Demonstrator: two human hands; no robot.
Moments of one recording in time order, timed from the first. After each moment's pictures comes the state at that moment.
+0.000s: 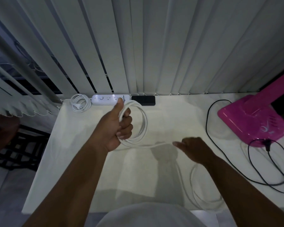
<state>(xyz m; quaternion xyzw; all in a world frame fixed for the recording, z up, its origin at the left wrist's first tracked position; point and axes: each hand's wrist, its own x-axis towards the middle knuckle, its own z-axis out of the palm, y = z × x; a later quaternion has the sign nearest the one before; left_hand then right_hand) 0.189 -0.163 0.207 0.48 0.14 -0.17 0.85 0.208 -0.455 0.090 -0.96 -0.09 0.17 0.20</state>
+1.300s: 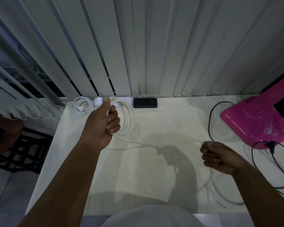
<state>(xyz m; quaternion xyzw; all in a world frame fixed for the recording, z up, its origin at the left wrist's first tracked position) 0.192 -0.134 0.213 0.48 0.18 -0.05 0.86 0.202 -0.518 0.098 -0.51 0.10 0.39 0.76</state>
